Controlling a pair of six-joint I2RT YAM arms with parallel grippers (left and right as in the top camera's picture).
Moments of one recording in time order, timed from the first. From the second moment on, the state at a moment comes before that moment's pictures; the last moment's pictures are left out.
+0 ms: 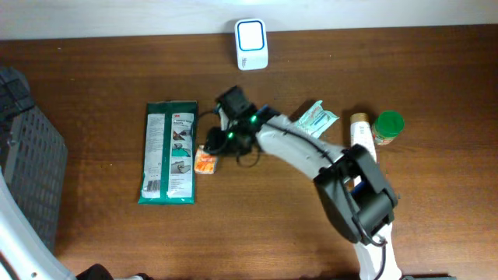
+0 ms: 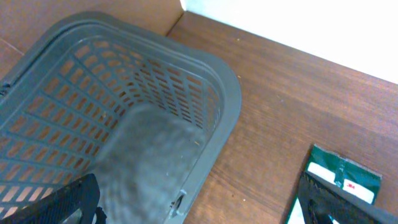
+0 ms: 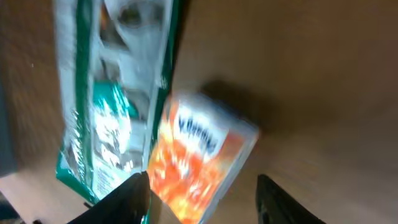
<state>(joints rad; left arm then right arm) 0.52 1.55 2.04 -1.21 -0.08 0.06 0.67 2.14 1.56 -0.53 -0.39 0.60</state>
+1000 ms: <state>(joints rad) 0.52 1.55 2.04 -1.21 -0.08 0.06 0.68 2.09 1.73 -1.15 0.44 0.27</state>
